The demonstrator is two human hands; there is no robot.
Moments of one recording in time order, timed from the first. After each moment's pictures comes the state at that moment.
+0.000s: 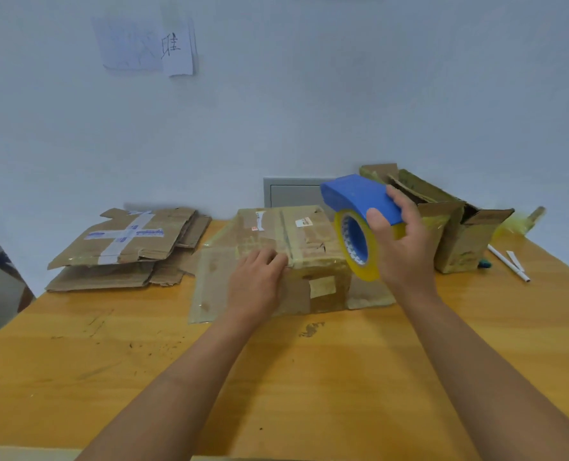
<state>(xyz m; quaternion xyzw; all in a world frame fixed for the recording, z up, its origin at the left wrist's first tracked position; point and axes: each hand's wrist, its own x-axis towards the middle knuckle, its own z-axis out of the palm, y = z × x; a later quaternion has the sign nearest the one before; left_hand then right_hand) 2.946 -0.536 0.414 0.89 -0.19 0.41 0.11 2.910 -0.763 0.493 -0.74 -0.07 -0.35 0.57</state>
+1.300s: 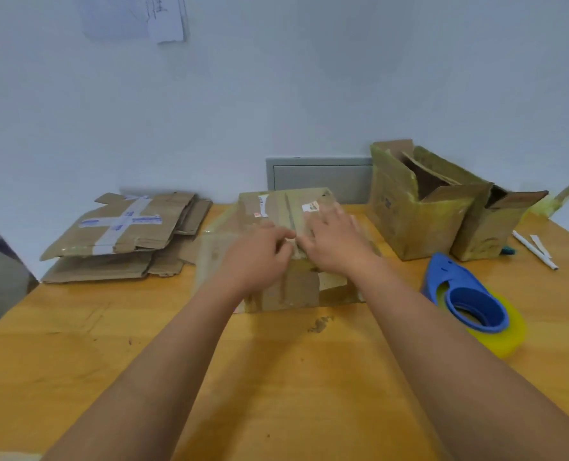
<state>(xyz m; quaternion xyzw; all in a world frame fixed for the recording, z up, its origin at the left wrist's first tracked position) 2.963 -0.532 0.460 0.95 -0.15 0.17 0.23 2.990 -0.700 0.469 -0.98 -0.12 -0.07 0.11</state>
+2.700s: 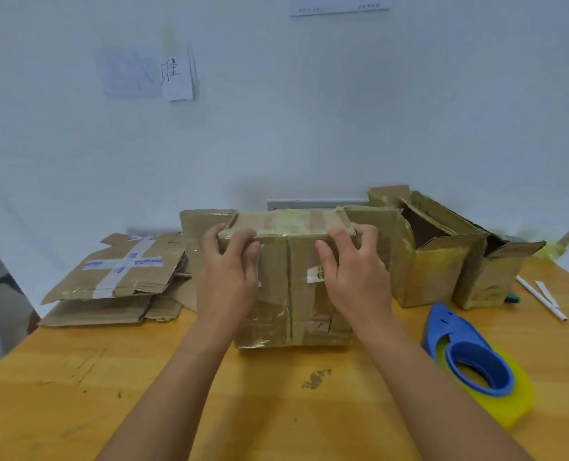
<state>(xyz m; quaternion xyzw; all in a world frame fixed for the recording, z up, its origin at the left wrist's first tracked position) 2.959 -0.523 0.489 0.86 -0.04 0.38 0.34 2.967 -0.718 0.494 -0.88 -0.11 -0.37 0.29</state>
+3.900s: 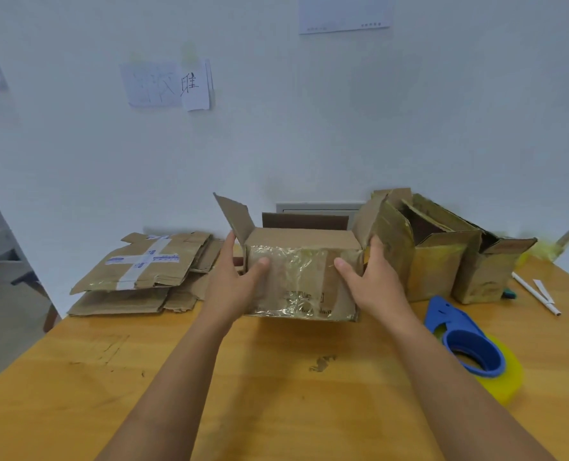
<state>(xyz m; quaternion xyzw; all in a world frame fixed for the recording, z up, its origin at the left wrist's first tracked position) 2.930 -0.507 0.492 0.80 0.01 0.19 0.57 2.953 -0.744 0.484 -0.88 -0.03 -0.16 0.45</state>
